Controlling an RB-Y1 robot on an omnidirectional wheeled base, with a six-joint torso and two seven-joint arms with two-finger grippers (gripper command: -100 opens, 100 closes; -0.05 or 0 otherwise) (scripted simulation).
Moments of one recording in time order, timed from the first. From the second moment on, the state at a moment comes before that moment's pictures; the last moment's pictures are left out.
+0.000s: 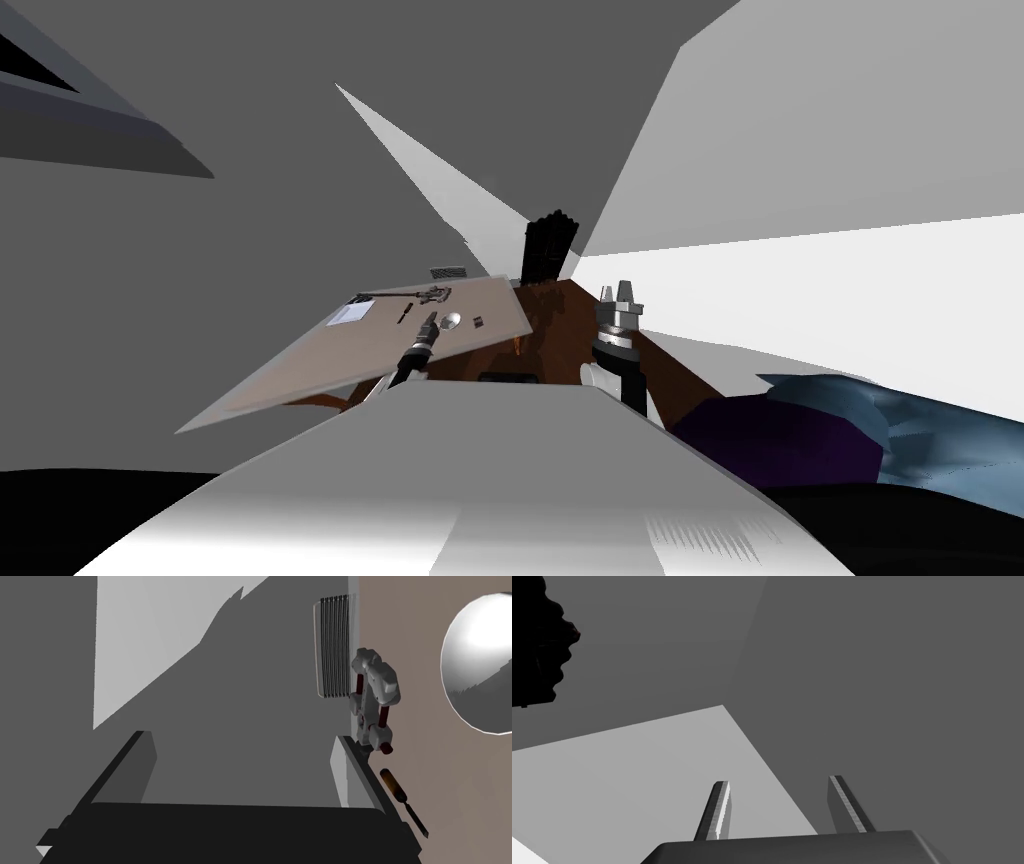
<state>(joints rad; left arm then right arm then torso) 0.40 0.23 0.15 -1.58 -0.11 -0.33 0.19 0.54 -0.01 -0.07 -2.28 -0.07 -0.51 0.05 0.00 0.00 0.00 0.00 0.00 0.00</state>
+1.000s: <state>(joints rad) 0.31 0.30 0.18 -1.30 -0.13 -0.22 0.21 0.54 -0.01 -0.07 -2.28 -0.07 -0.51 0.05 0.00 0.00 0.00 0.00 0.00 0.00</state>
